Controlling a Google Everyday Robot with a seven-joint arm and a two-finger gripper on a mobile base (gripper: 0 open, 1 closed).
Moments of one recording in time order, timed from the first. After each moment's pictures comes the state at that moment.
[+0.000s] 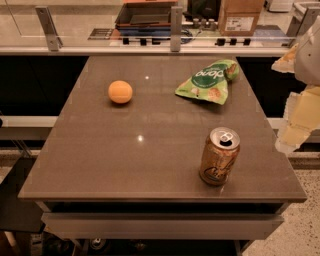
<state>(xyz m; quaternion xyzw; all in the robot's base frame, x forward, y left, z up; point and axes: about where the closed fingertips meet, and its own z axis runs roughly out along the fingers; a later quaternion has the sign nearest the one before) 0.438 -0.217 0.976 -0.60 0.78 -0.03 0.16</state>
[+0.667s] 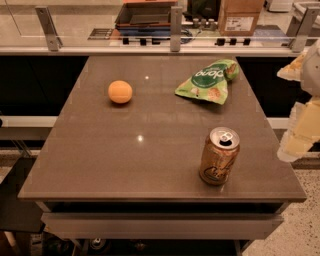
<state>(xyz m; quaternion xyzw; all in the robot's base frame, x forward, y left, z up) 0.431 -0.222 0.966 -0.59 0.79 -0.03 0.18</state>
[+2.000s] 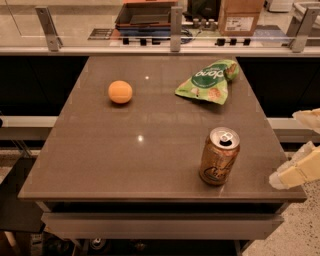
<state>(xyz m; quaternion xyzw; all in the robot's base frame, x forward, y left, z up) 0.402 -0.241 0.906 -0.43 0.84 0.12 0.31</state>
